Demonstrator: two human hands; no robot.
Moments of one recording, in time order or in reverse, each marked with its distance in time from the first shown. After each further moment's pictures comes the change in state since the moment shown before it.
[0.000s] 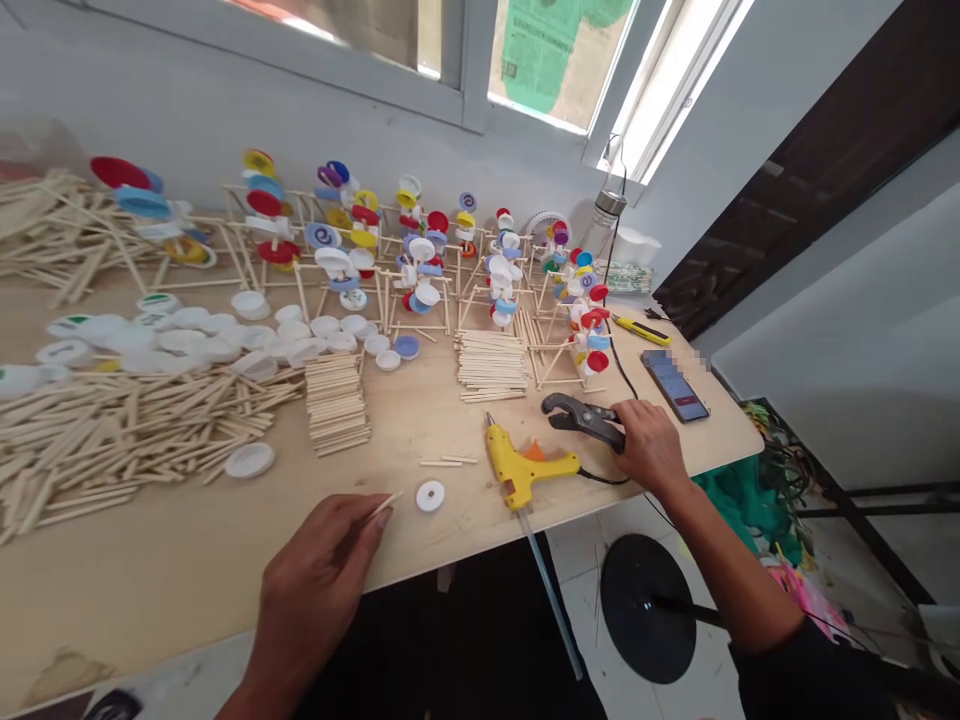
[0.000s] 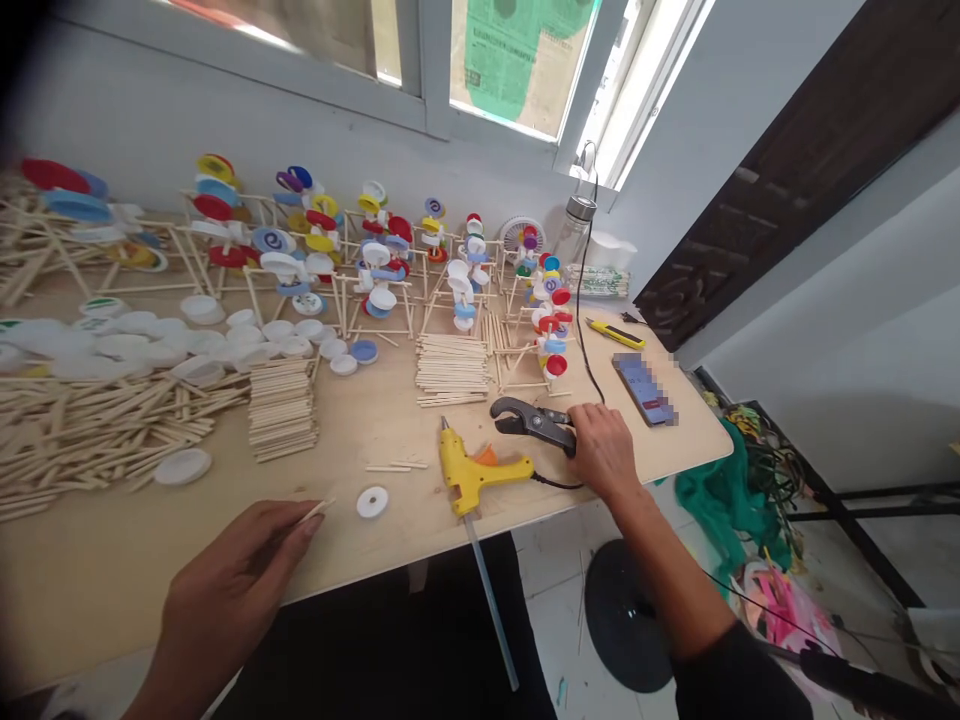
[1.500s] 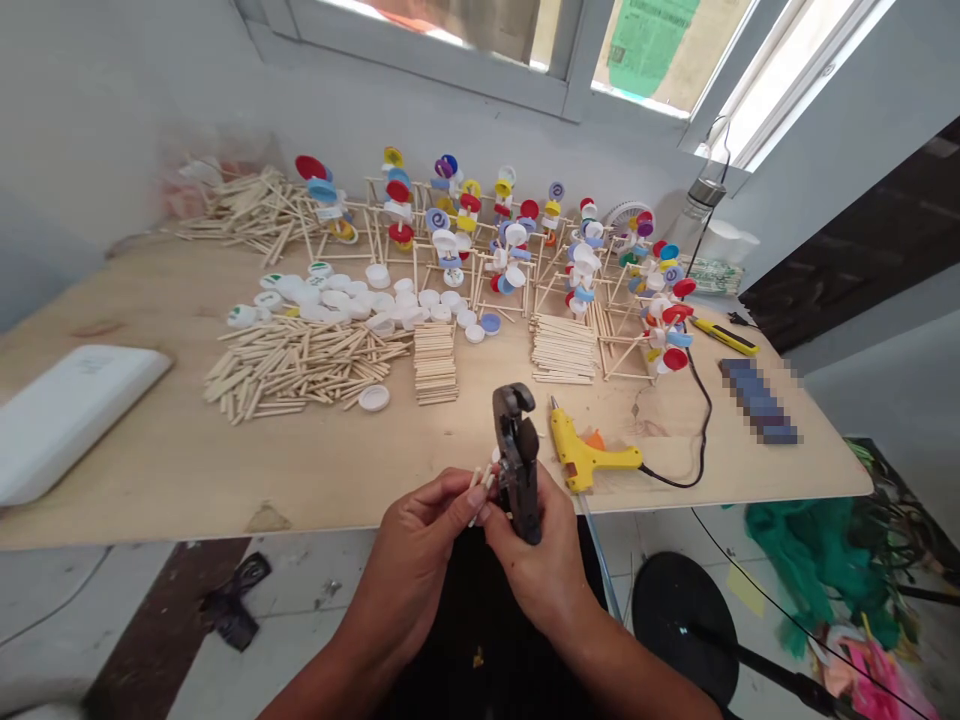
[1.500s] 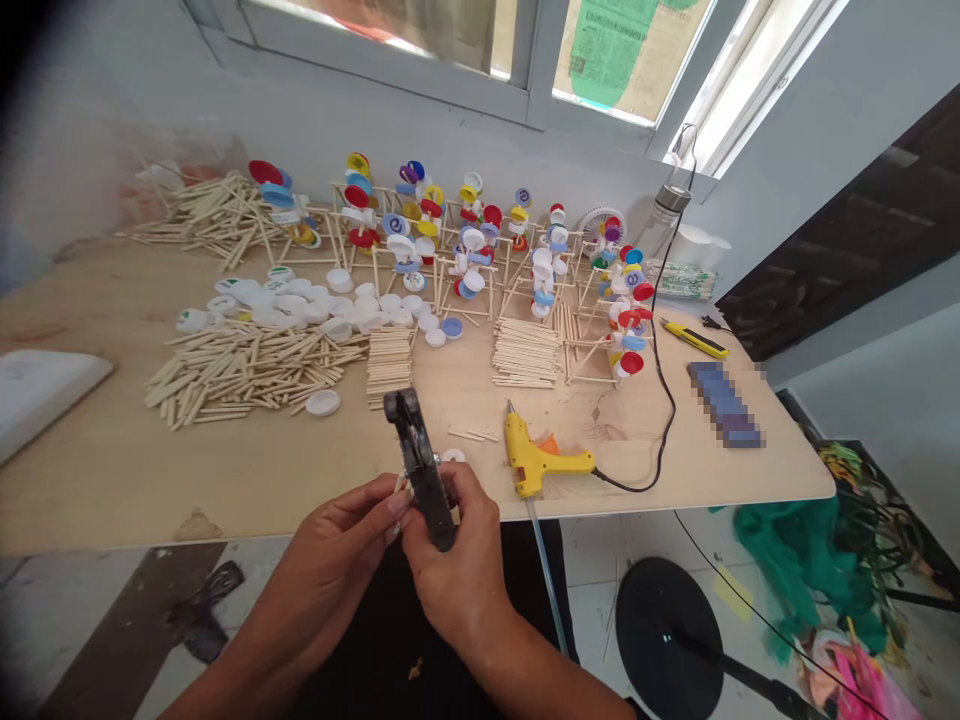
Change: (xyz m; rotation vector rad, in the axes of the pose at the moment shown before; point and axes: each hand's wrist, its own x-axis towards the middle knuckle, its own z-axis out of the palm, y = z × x) left_hand -0.016 0.060 -0.008 -1.054 -0.071 -0.657; right_hand -0.034 -0.225 -0.053 1.666 -0.152 0.312
